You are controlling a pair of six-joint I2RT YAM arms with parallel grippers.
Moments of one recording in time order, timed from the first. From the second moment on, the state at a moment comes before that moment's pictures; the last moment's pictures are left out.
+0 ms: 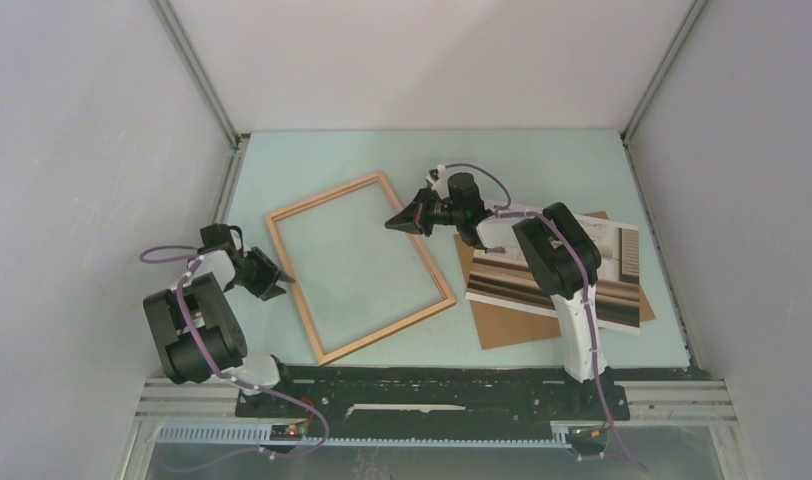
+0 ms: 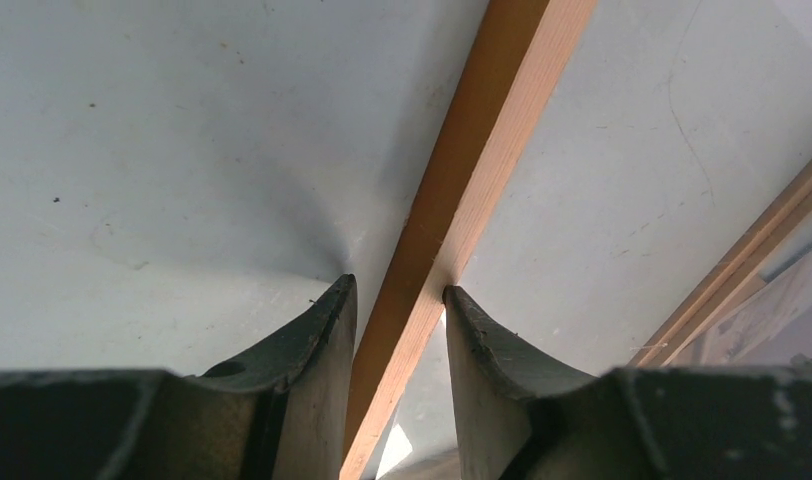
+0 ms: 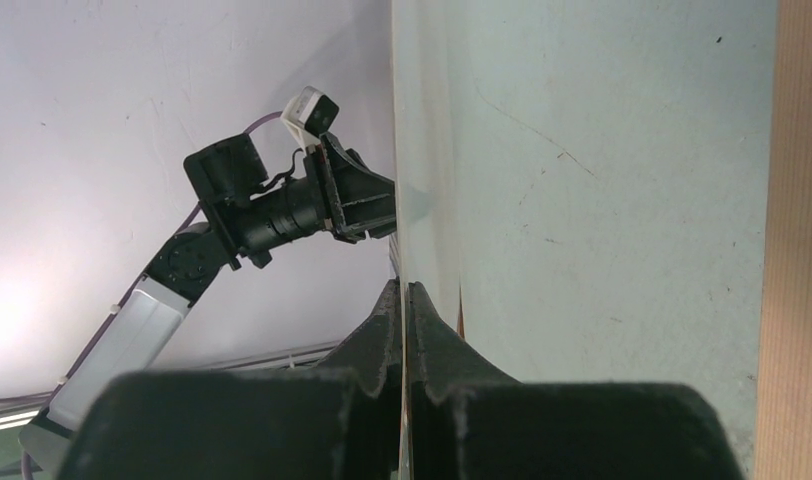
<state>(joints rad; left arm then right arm) 0.42 1.47 0.74 -0.51 0.37 -0.48 0.53 2.19 1.29 0.60 -0.77 1.27</state>
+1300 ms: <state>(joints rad) 0.42 1.39 0.72 -0.47 0.39 -0.50 0.57 2.19 1.23 0.70 -0.71 1.34</state>
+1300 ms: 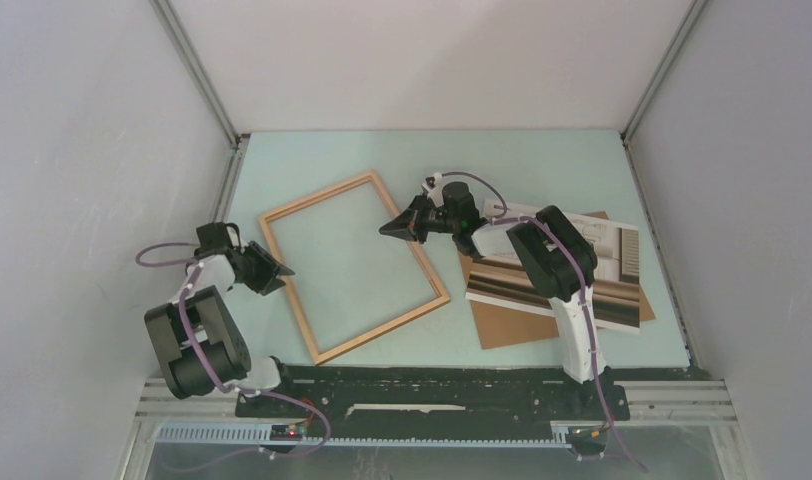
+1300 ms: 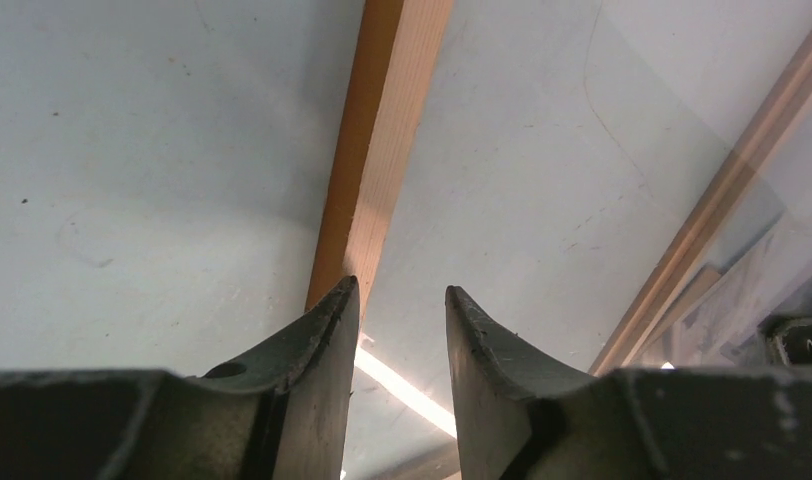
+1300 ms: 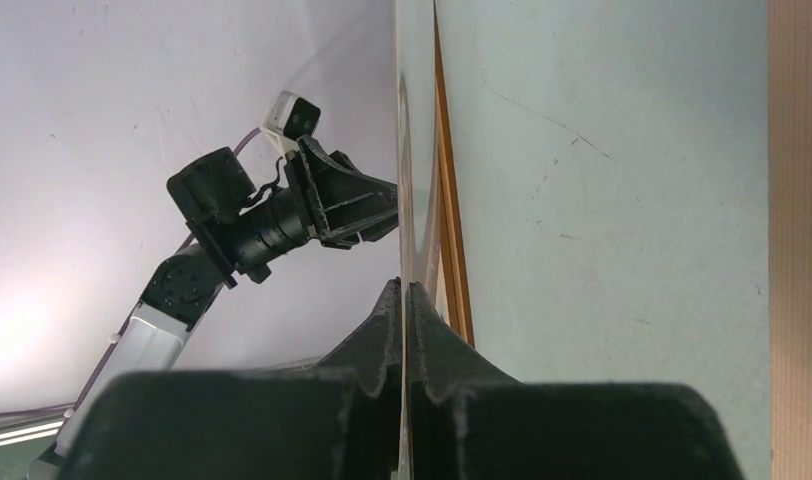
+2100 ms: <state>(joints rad) 0.43 1.43 0.72 -0.44 0.45 -0.52 0.57 2.23 1.28 0.63 -0.74 1.26</state>
